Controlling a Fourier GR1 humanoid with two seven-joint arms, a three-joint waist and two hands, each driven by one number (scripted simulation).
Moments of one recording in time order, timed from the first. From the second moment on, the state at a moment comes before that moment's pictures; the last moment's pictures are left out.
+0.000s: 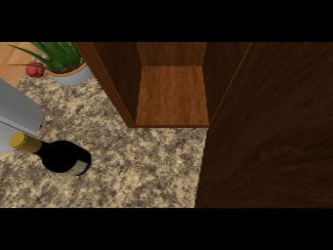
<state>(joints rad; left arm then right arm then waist) 0.08 0.36 0.41 -1.99 0.77 -0.34 0.34 -0.51 -0.23 0.01 -2.49 -0.10 -0.12 0.97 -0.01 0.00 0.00</state>
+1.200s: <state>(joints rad) 0.04 0.25 0.35 -1.46 0.35 -0.55 -0.10 -0.61 -0.24 0.00 -2.48 -0.10 -0.14 1.02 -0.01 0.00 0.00</state>
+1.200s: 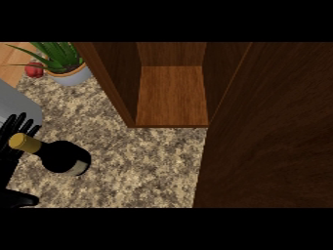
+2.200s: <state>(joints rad) -0.10 0.28 0.34 -0.89 0.14 -0.60 -0.46 -0.65 -0.25 0.01 -2.48 -0.10 -0.16 1.03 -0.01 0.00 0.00</state>
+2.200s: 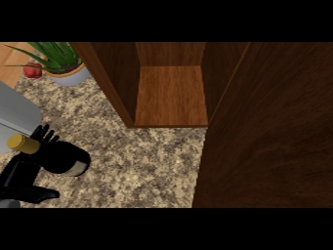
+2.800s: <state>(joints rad) -0.22 0.32 0.32 -0.61 0.08 -0.59 -0.59 -0.65 -0.25 0.04 -2.48 -0.09 -0.19 1.04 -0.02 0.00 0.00</state>
